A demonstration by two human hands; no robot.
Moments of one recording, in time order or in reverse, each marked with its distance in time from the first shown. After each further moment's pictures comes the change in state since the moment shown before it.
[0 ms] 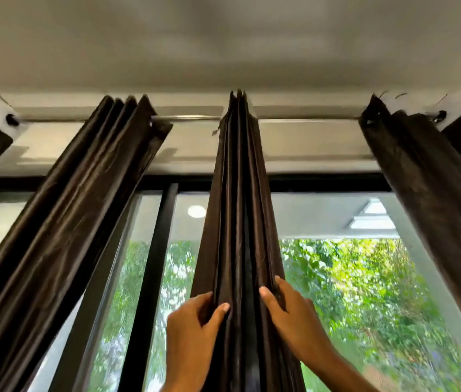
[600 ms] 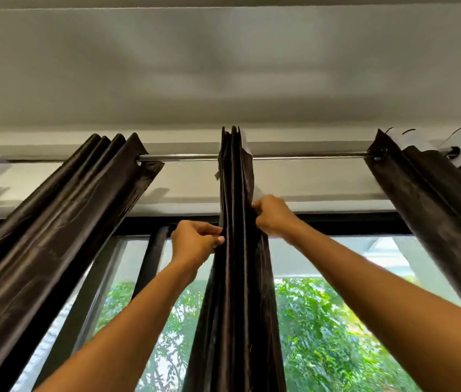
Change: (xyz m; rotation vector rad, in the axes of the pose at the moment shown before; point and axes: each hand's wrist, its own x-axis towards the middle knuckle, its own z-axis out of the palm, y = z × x) left_hand 0.232 0.072 0.050 -0.217 -0.097 -0.089; right_hand 0.237 -0.116 -0.068 -0.222 -0.007 -0.230
